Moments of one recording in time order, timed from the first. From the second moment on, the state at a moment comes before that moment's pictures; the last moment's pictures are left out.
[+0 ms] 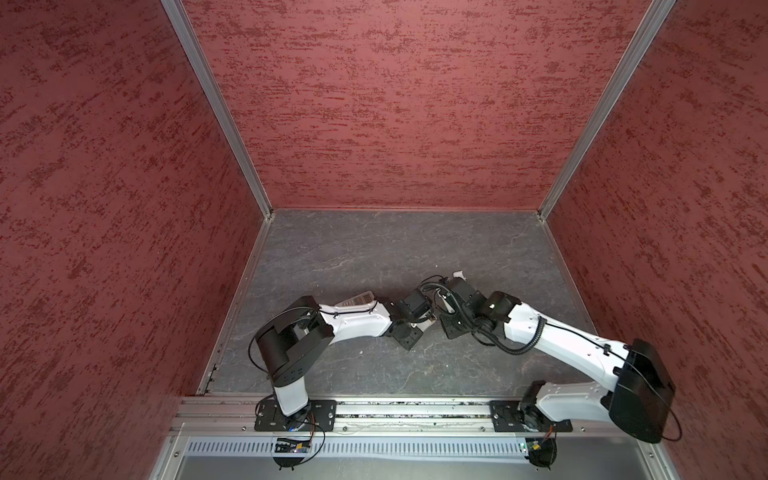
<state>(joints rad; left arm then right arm) -0.96 1.76 1.01 -0.49 -0.04 -0.16 0.80 1.31 0.92 -0.78 0.08 0.40</state>
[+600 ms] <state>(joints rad) -0.96 1.76 1.01 -0.49 -0.04 -0.16 0.80 1.32 0.92 -0.78 0.08 0.39</state>
